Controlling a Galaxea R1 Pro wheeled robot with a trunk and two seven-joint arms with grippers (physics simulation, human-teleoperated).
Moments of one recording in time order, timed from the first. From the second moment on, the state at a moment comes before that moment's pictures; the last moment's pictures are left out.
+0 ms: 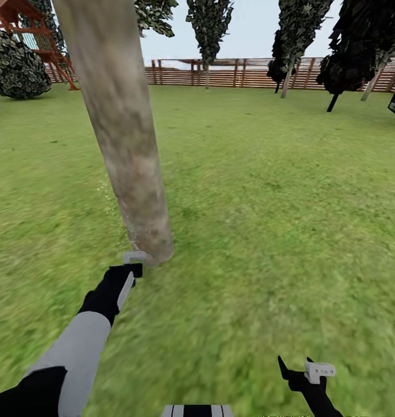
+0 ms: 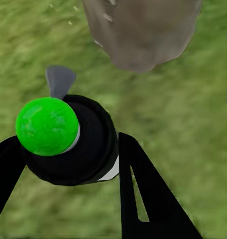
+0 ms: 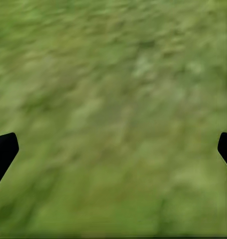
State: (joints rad) left arm -0.87 -0.08 0.17 -0.68 -0.13 0.51 0.18; right arm -0.42 -0.13 -0.42 -0.17 0.16 -0.68 0.28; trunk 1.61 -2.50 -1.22
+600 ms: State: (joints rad) left arm -0.87 -0.10 0.06 -0.82 -0.12 0.64 0.18; right arm -0.42 -0.13 -0.42 -0.17 0.16 -0.68 0.28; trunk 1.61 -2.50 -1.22
